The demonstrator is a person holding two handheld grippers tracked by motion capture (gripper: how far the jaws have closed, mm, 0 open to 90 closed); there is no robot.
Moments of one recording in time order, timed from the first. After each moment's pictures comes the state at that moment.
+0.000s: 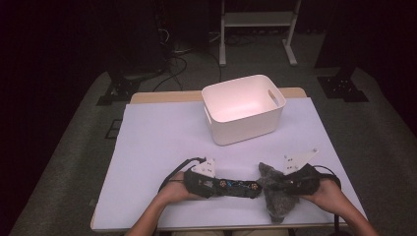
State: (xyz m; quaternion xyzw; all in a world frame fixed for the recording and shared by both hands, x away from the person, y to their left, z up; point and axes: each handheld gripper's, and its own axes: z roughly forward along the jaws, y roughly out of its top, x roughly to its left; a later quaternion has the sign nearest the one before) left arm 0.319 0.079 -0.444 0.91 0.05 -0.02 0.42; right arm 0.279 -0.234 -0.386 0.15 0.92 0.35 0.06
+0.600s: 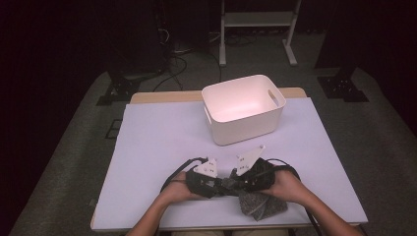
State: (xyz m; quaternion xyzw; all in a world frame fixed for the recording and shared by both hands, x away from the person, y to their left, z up) left arm 0.319 0.077 -0.444 0.91 0.05 -0.02 0.42; right arm 0.296 -0.132 -0.377 0.06 0.94 0.33 0.04
